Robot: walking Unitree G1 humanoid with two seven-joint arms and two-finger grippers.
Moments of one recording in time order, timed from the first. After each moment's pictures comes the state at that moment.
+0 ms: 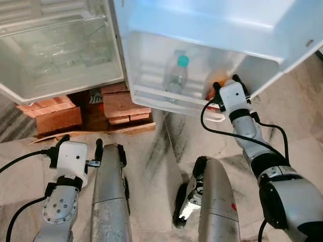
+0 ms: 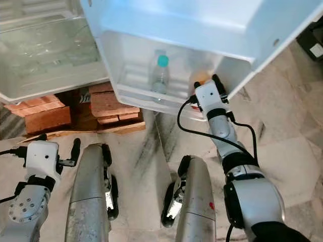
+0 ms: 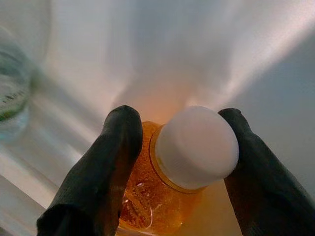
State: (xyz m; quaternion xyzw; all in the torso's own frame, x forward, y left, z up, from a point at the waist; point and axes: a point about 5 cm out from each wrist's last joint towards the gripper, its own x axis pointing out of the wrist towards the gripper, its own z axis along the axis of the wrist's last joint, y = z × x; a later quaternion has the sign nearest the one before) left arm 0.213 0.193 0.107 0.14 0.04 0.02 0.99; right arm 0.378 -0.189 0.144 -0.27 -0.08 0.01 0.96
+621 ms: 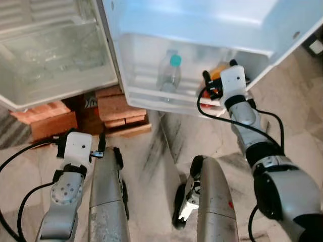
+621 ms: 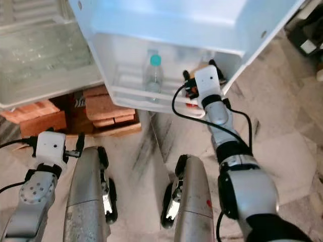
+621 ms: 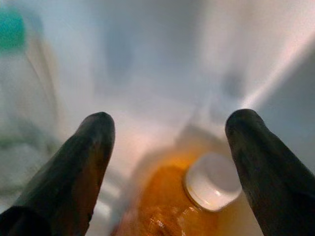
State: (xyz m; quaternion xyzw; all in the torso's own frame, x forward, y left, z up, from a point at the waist) left arm 0.248 0.198 0.093 0.14 0.04 0.02 0.99; right arm 0.390 -0.164 0.176 -0.17 -0.12 0.07 0.97
